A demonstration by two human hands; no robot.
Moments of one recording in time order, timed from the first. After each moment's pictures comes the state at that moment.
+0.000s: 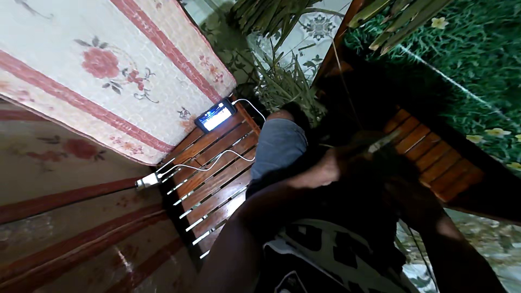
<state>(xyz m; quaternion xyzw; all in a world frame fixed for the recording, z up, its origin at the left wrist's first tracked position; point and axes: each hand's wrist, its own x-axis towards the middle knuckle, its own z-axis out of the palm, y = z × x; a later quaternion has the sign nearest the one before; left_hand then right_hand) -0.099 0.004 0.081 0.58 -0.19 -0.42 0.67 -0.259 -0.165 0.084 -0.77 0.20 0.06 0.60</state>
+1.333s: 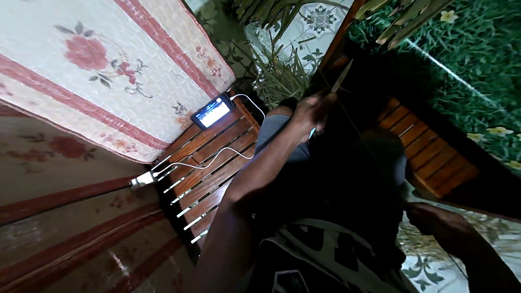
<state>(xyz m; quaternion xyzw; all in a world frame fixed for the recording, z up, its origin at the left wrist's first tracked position) 0.005 0.028 0.084 0.46 -0.07 -0.35 0.81 -0.331 -0.223 0.056 -0.78 0.22 0.10 0.58</state>
